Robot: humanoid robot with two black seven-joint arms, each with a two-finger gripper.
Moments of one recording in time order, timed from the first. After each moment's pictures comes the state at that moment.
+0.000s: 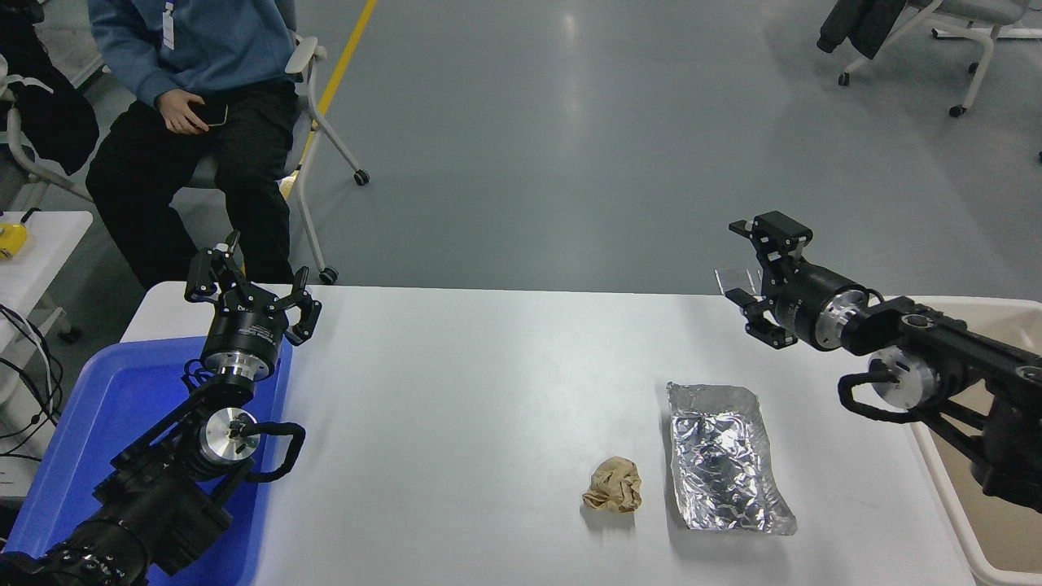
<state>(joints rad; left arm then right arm) -0.52 0.22 -1.05 -0.61 0.18 -0.33 -0.58 0.85 -0.50 0.44 1.10 -0.09 -0.14 0.07</state>
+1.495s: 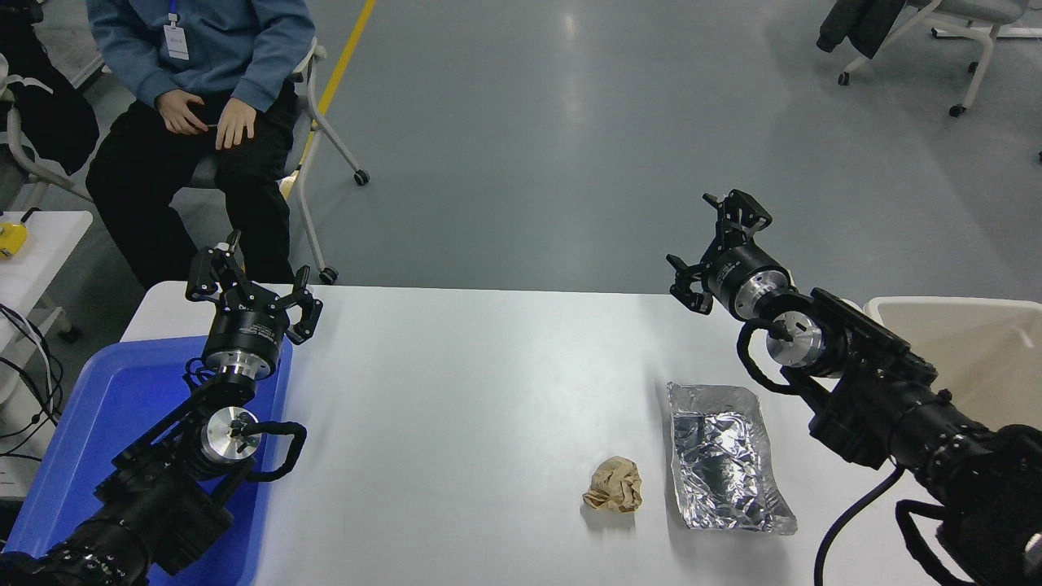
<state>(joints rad) -0.52 0.22 -1.05 -0.61 0.18 -0.33 -0.58 0.92 -0.09 0.56 0.37 -0.22 0.06 0.18</state>
